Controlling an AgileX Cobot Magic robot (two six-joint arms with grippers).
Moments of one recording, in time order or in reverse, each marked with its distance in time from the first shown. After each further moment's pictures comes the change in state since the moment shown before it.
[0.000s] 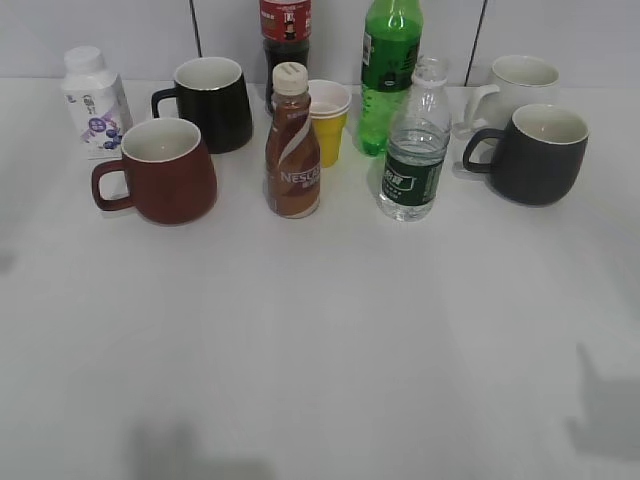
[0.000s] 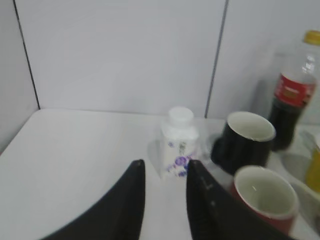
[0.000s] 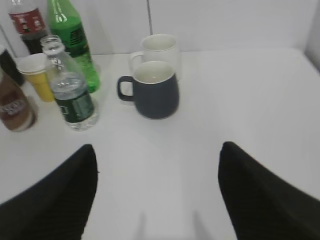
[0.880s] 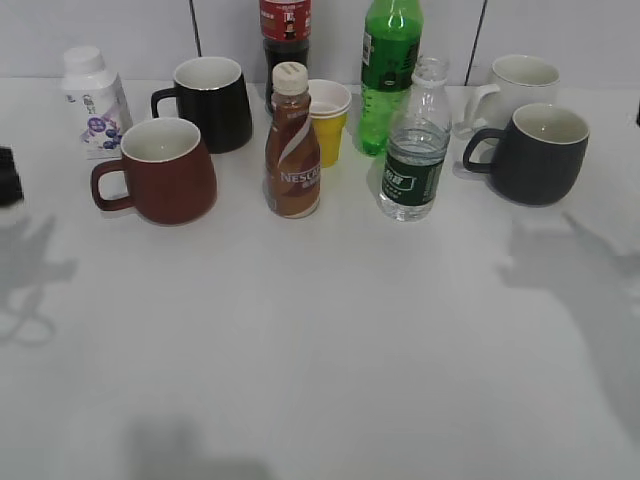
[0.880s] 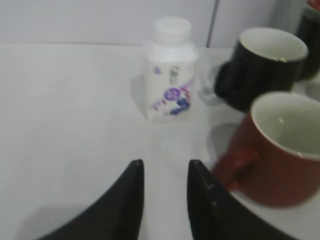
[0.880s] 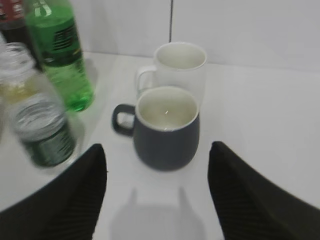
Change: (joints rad) left arm -0.123 0.488 0.083 -0.021 -0.368 0.000; right arm 0.150 0.807 0.001 0.065 -0.740 -0.171
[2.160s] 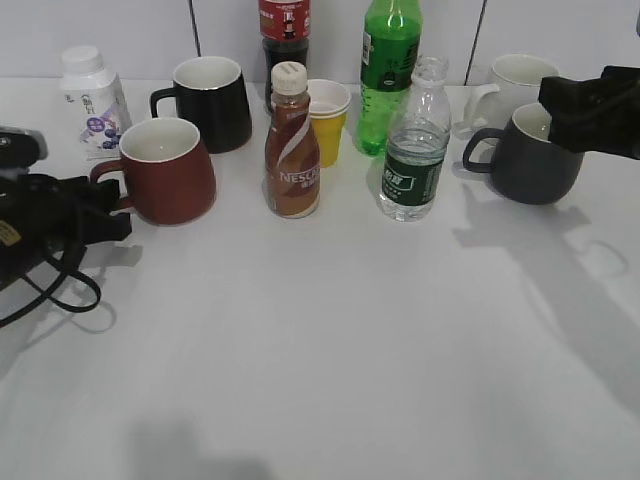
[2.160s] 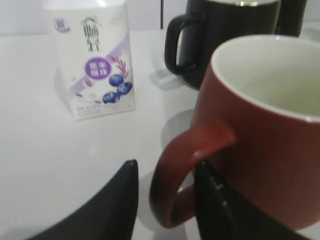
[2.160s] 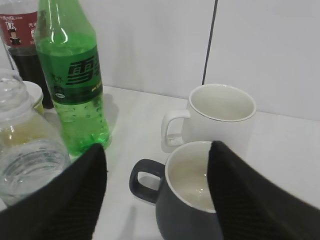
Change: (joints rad) left arm -0.110 0.582 -0.021 0.170 -0.632 -0.147; right arm 0.047 0.451 -0.053 -0.297 -0.534 0.239
